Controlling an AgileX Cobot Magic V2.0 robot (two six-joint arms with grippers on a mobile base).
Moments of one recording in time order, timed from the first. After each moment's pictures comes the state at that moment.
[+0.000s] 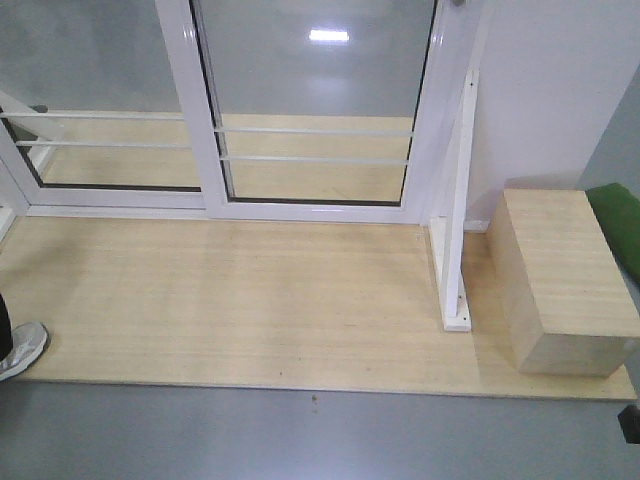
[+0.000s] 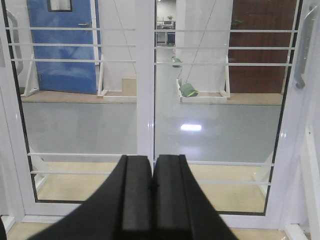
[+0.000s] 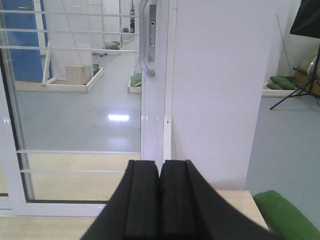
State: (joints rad) left arm 0.00 -0.01 0.03 0.02 0.06 -0.04; right arm -0.06 -0.01 0.03 -0.02 0.10 -0.02
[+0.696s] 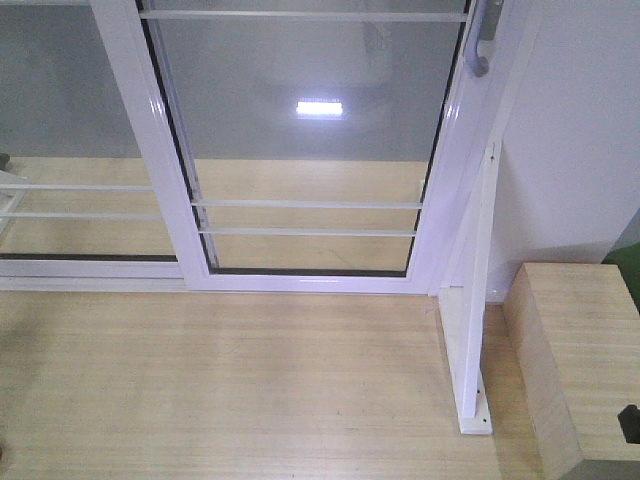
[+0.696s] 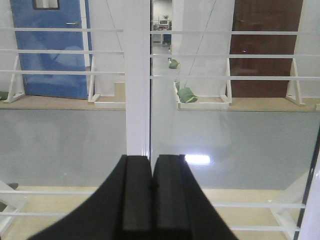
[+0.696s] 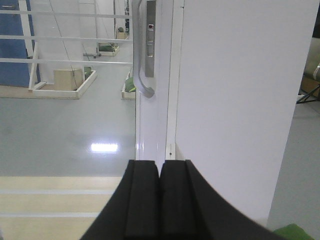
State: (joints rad) left arm 0.00 -0.01 0.03 0.02 0.06 -0.04; right arm -0.06 -0.01 0.03 -0.02 0.10 -0.02
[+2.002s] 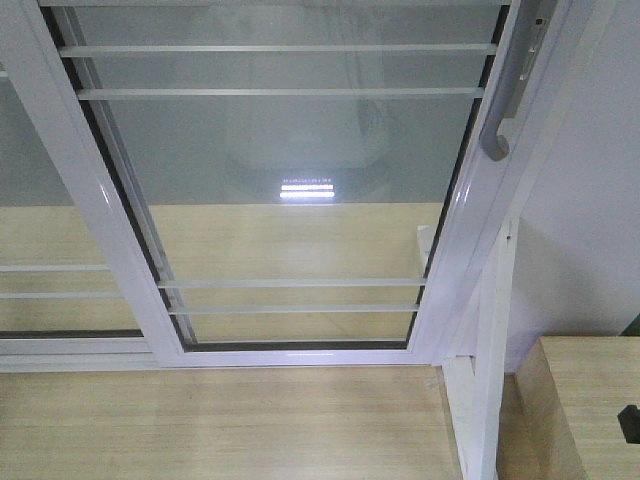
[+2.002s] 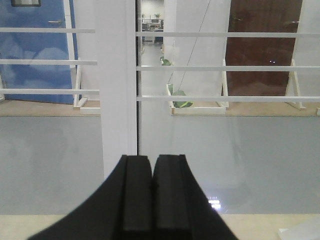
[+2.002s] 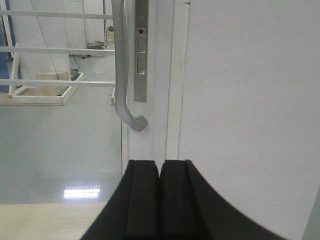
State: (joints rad) left arm 0.00 -0.01 0.03 0.02 0.06 -0.04; right arm -0.06 -0.01 0.03 -0.02 0.10 -0.02
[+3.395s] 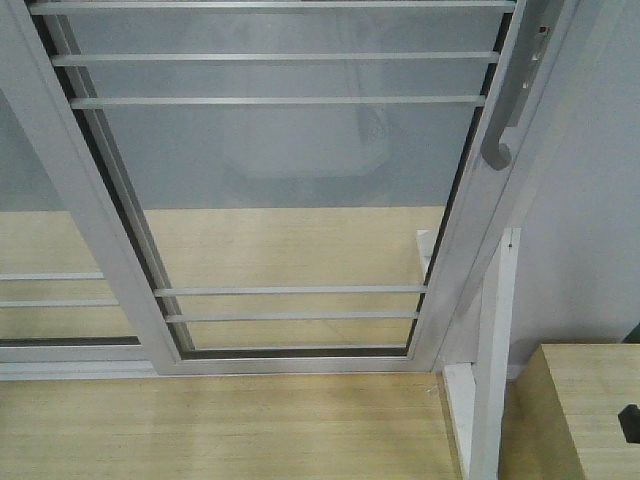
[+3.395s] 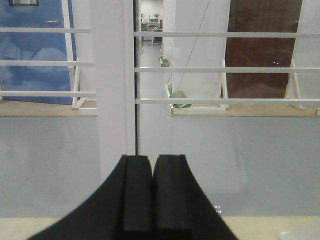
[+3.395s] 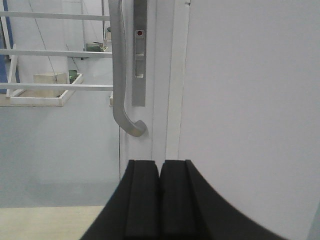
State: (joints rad) left arm 0.00 -0.01 0.03 0.02 0.06 -0.04; right arm -0.06 -0.01 0.03 -0.02 0.10 -0.02
